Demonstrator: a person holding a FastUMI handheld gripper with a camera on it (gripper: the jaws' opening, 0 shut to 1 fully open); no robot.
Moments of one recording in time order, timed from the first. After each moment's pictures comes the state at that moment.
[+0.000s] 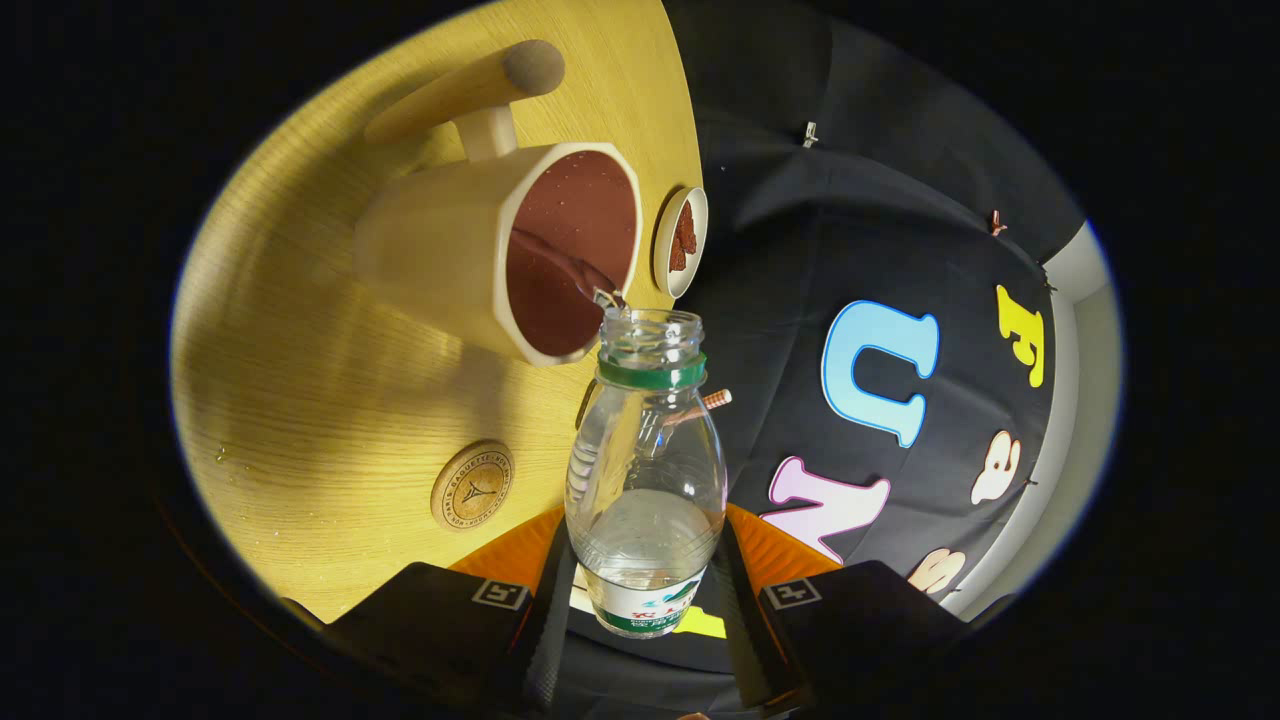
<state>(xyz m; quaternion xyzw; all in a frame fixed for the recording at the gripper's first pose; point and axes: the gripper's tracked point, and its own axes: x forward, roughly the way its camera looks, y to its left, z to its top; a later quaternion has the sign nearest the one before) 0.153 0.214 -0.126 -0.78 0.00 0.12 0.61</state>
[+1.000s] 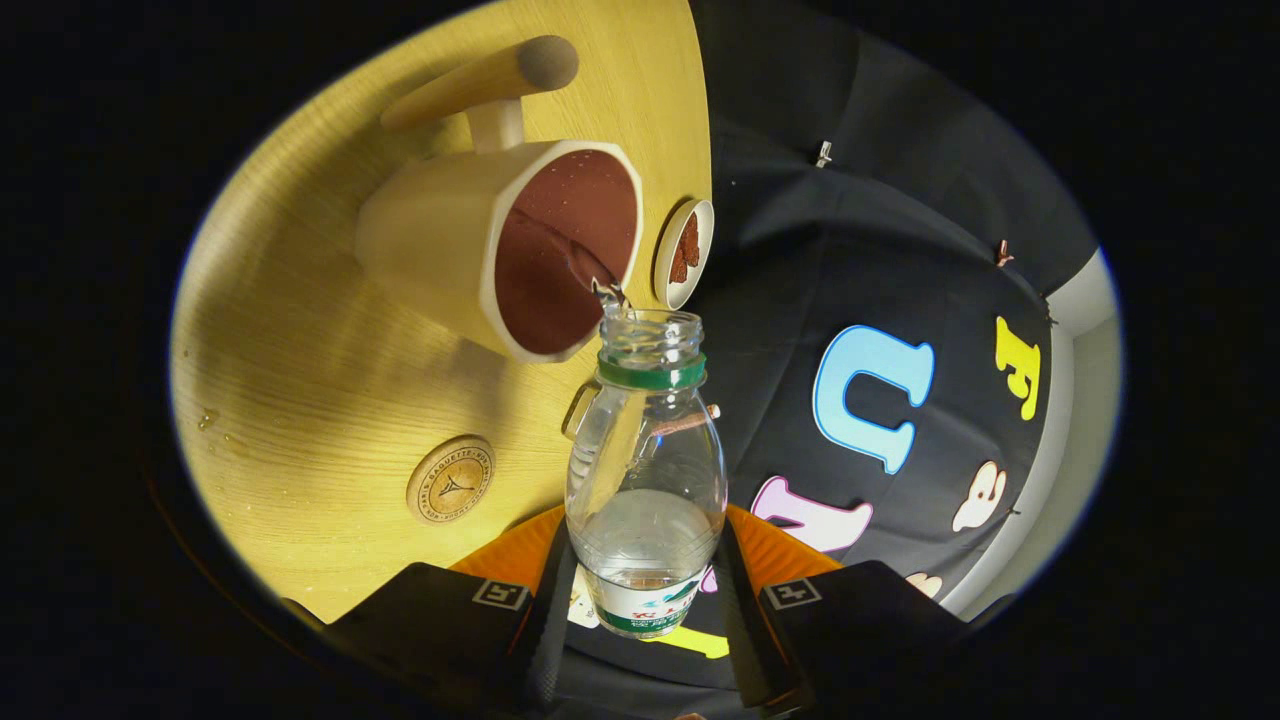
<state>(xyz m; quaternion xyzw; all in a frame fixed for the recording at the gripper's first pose) 0.157 0.222 -0.115 -0.81 -0.03 0.13 0.58</state>
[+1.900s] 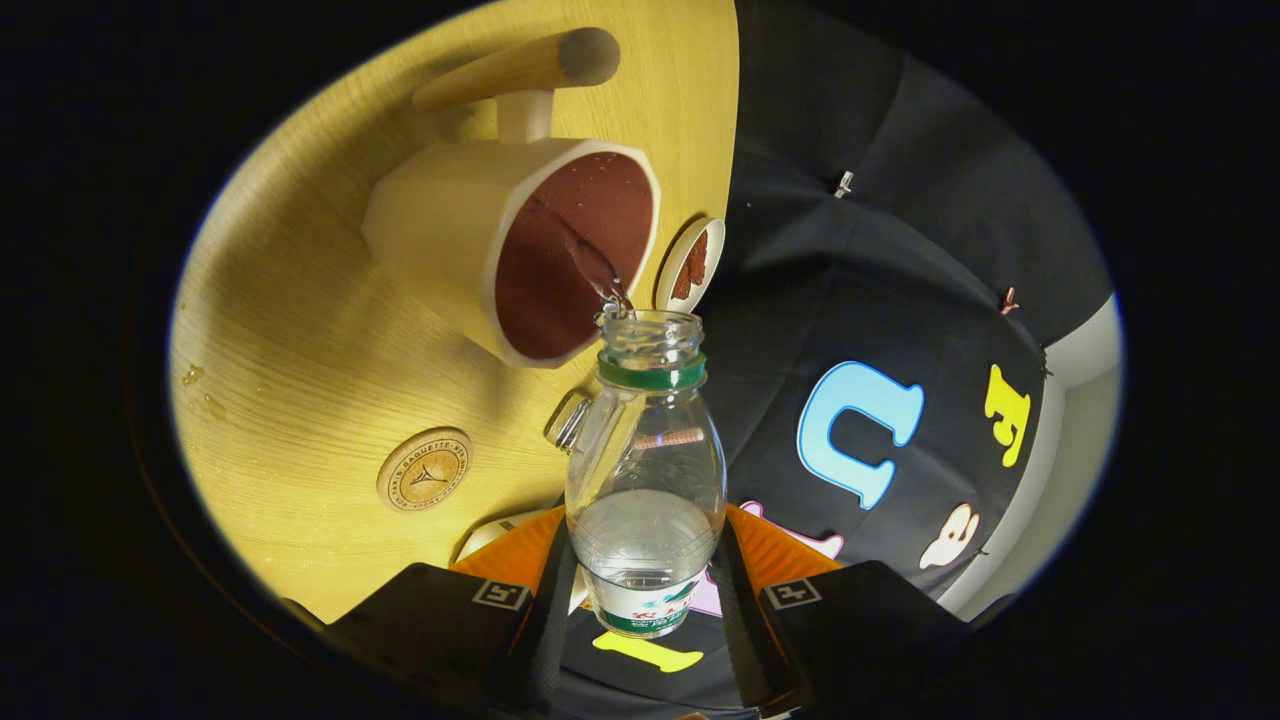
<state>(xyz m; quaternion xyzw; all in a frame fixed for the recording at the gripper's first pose) 0.158 0.236 -0.110 -0.84 -0.05 0.14 0.53</state>
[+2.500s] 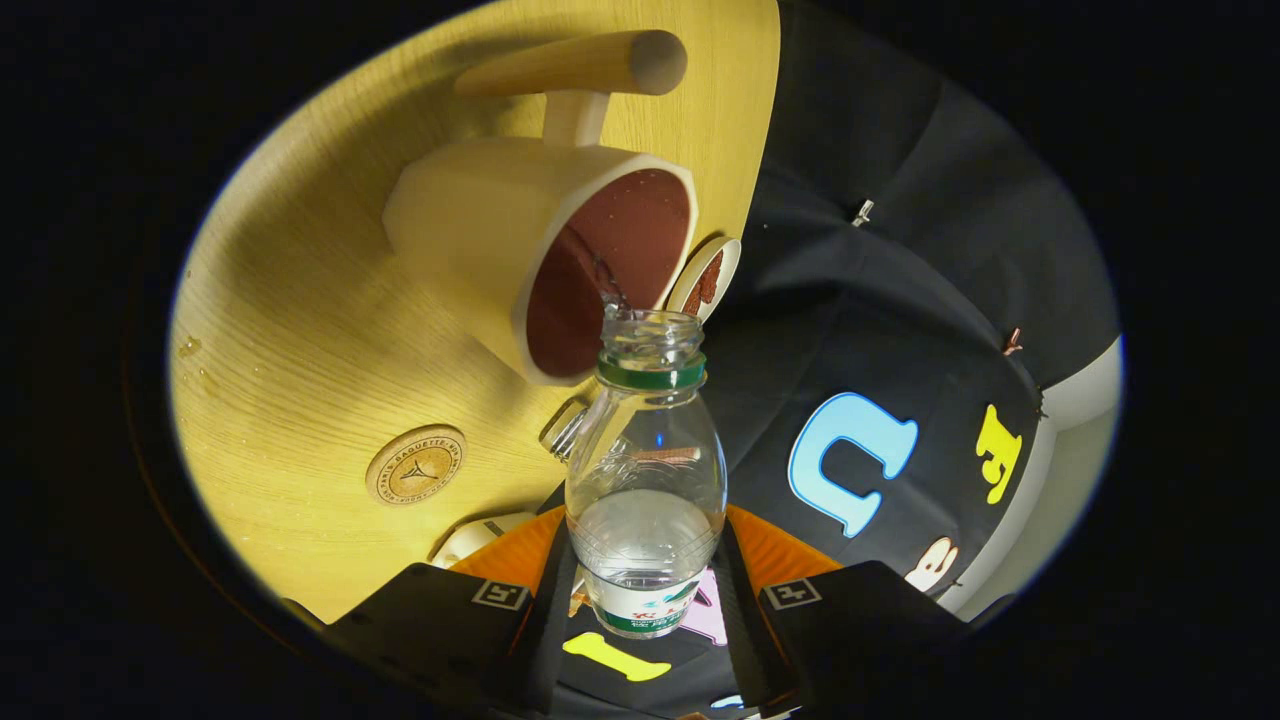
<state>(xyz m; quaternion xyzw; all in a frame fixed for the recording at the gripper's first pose) 0.162 0.245 -0.108 -0.86 -0.07 0.15 0.48</state>
